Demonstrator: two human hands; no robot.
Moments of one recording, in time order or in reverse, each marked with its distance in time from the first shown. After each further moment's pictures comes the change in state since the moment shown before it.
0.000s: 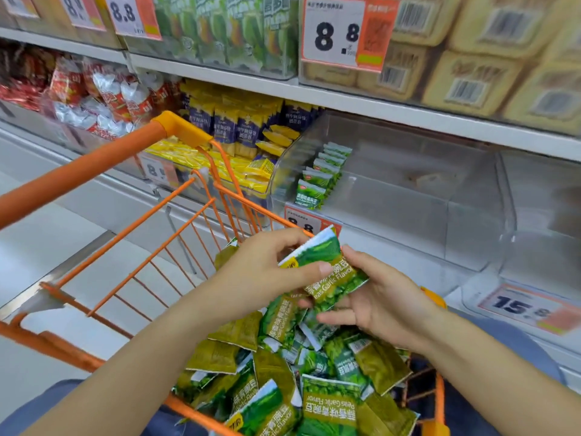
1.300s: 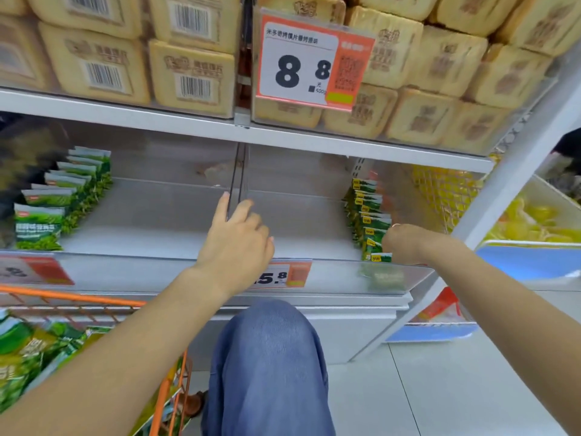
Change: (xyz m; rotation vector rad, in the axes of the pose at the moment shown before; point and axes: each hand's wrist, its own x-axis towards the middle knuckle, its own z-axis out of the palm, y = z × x) left_hand 0.163 0.029 0.252 1.308 0.017 0.644; right_hand -0.282 -0.103 -0.272 -1.892 0.806 0.986
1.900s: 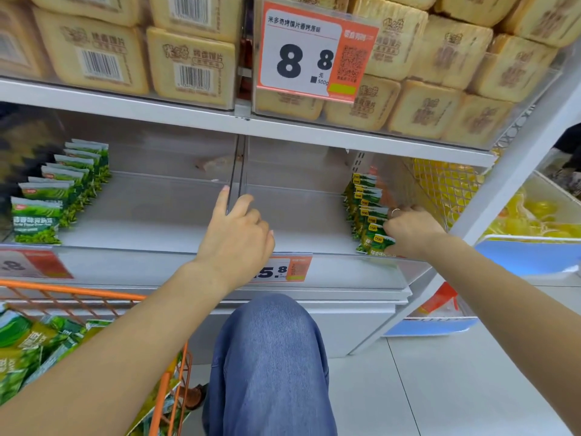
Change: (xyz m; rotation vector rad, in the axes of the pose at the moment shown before) left_hand 0.002 -0.001 0.011 0.061 0.202 0.033; right_hand 0.003 0.007 0.008 -0.317 0.330 0.041
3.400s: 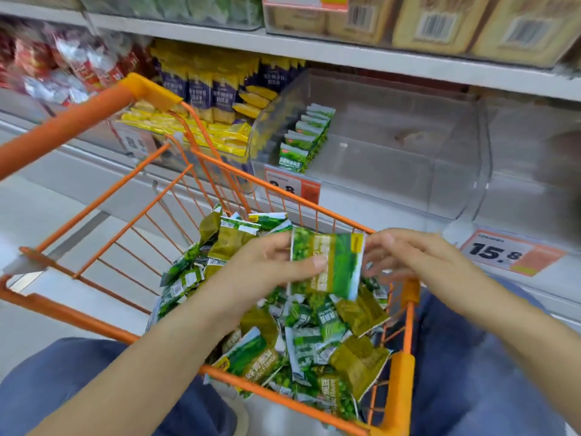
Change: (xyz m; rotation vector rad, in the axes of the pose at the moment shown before) left_hand -0.217 -0.102 -0.158 -1.539 -0.337 -1.058; right_hand -0.091 -0.266 -0.195 1.892 -0.073 -0.655
